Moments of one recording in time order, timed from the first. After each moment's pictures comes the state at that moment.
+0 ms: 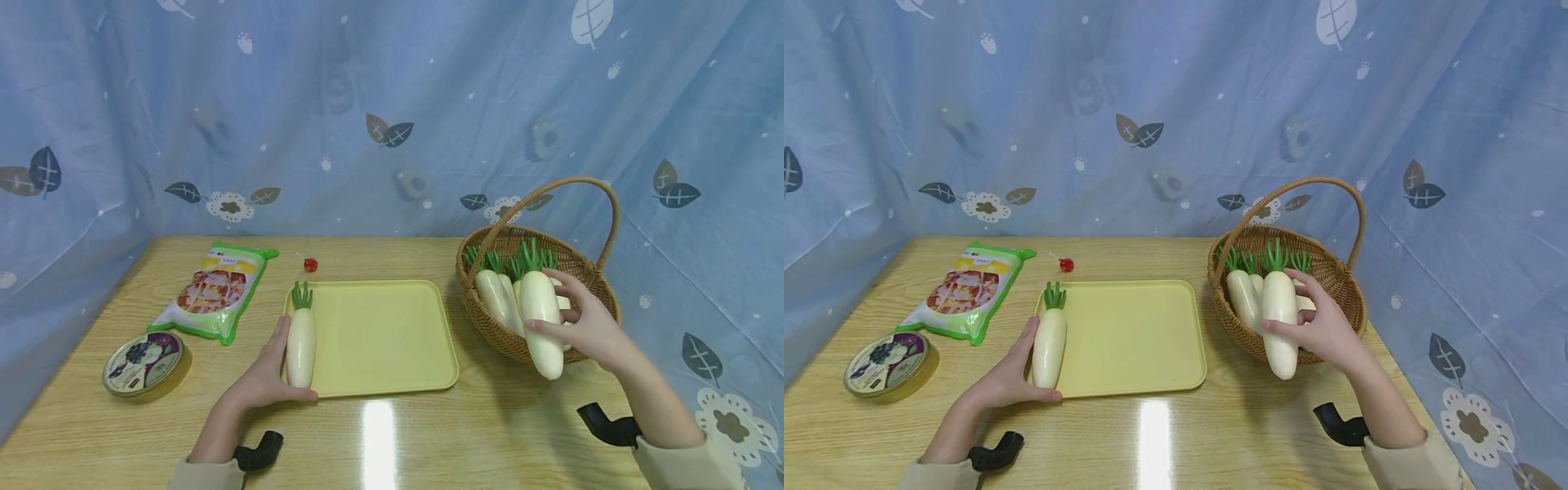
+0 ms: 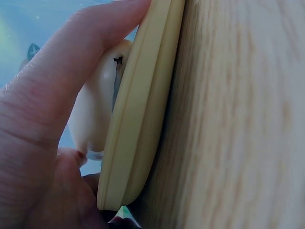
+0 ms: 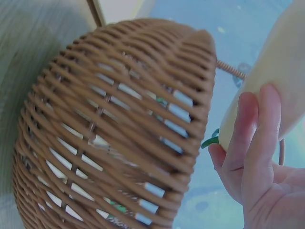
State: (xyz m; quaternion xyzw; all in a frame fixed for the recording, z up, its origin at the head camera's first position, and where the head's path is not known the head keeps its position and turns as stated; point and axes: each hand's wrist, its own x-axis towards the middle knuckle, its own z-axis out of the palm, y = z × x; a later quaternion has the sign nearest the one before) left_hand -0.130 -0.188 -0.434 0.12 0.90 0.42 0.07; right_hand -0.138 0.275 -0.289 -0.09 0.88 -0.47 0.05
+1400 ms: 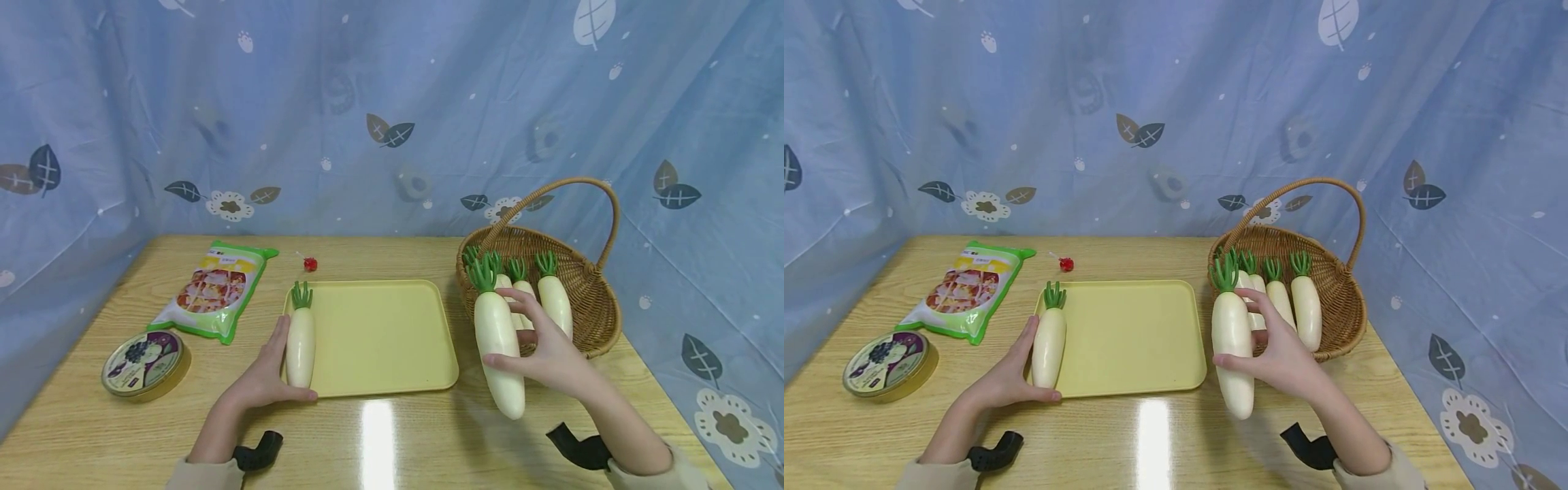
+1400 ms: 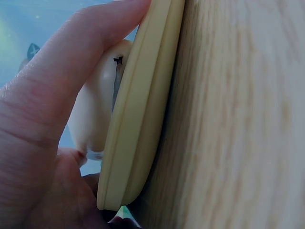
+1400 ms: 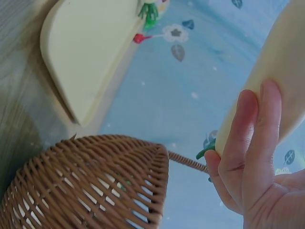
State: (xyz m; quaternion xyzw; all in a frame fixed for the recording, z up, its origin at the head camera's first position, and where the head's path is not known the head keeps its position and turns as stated) left_hand -0.130 -0.188 -0.434 0.12 0.90 0.42 0.07; right_hand -0.113 0.222 -0.298 -0.15 0.86 -0.48 0.06
